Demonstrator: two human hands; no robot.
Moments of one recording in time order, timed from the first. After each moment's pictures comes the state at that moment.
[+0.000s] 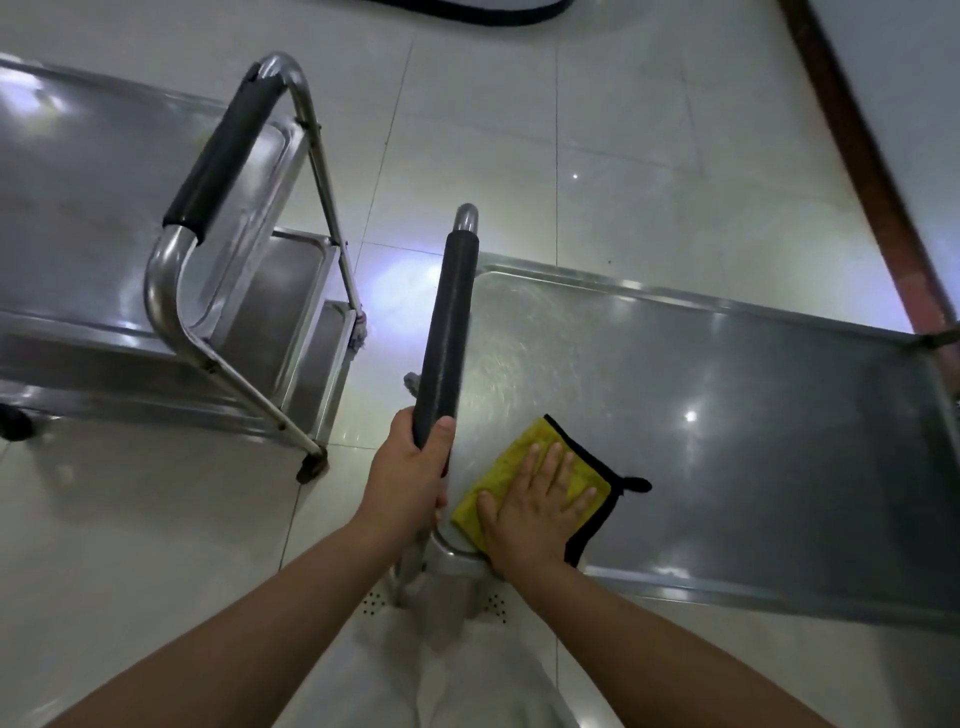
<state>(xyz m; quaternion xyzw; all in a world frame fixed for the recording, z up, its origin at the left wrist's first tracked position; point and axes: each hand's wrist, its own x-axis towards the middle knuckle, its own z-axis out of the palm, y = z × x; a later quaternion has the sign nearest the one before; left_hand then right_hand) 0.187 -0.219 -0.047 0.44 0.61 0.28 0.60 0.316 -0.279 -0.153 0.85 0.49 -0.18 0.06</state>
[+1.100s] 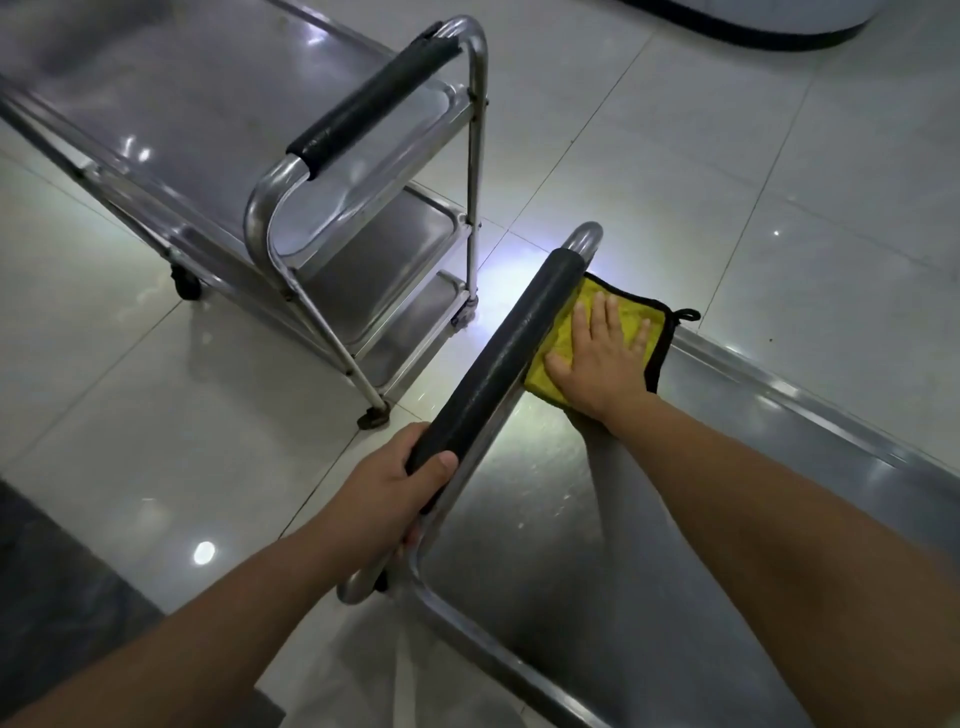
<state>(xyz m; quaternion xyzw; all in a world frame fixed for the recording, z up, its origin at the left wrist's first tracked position) 0.210 -0.216 -0.047 0.41 0.66 0.25 0.57 0.418 -0.026 -0.150 0.59 0.79 -0.10 0.10</state>
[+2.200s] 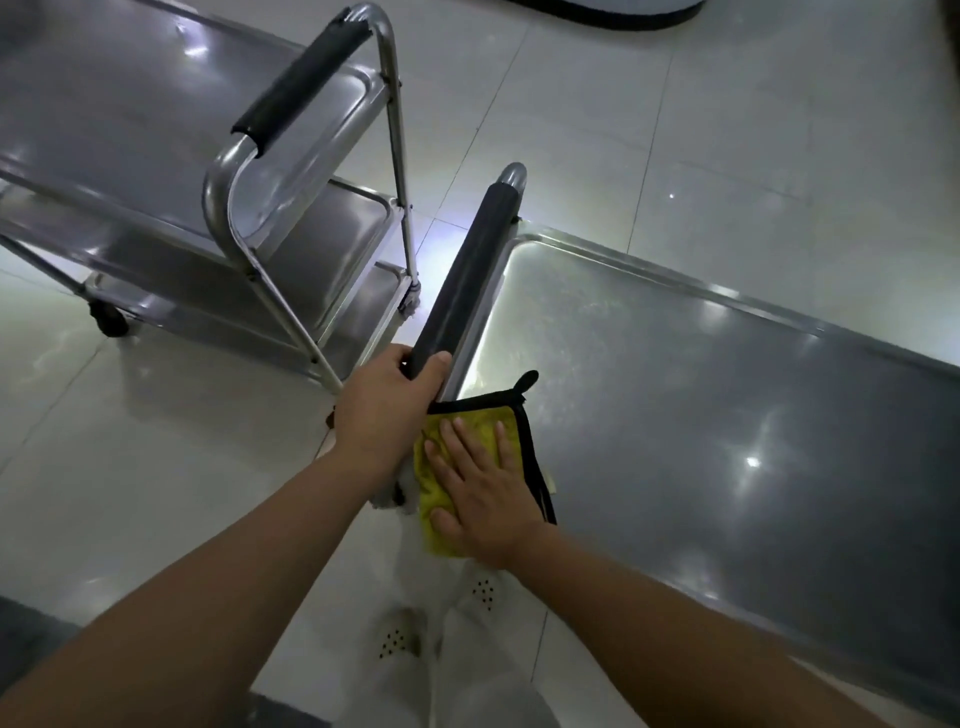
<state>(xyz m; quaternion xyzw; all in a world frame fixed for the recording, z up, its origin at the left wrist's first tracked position) 0.211 -0.241 -0.059 0.51 0.74 0.29 0.33 0.359 -0.301 -0.168 0.45 0.89 -0.08 0.06</state>
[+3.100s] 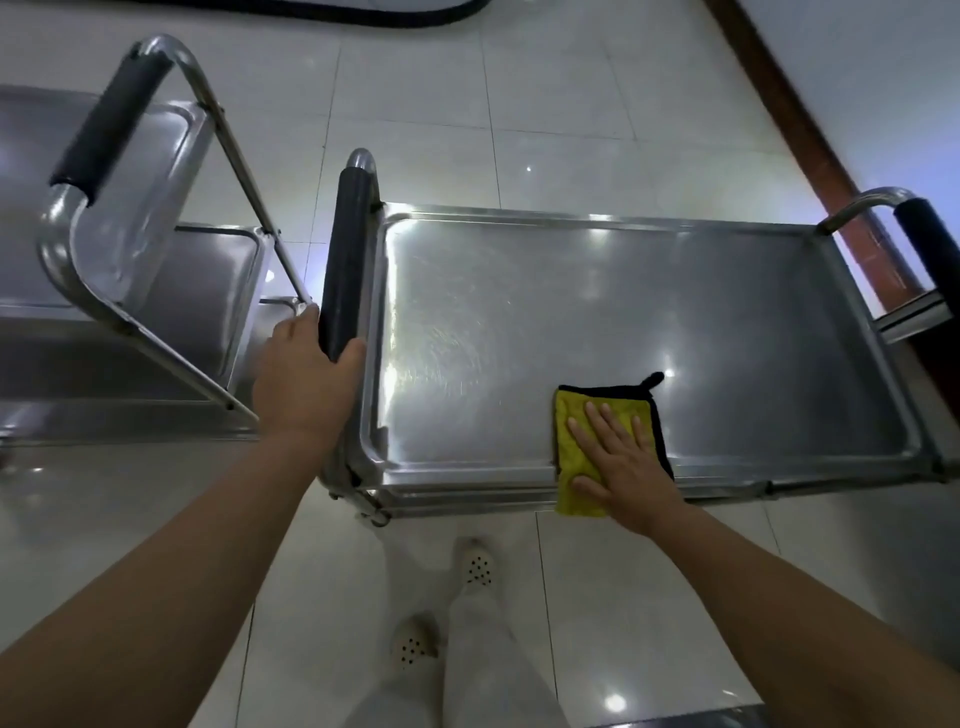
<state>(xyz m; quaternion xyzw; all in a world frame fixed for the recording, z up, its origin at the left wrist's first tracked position) 0.204 -0.249 -0.065 0.68 0.67 0.23 0.20 0.528 -0.426 -0.147 0.70 0.68 -0.16 0.12</state>
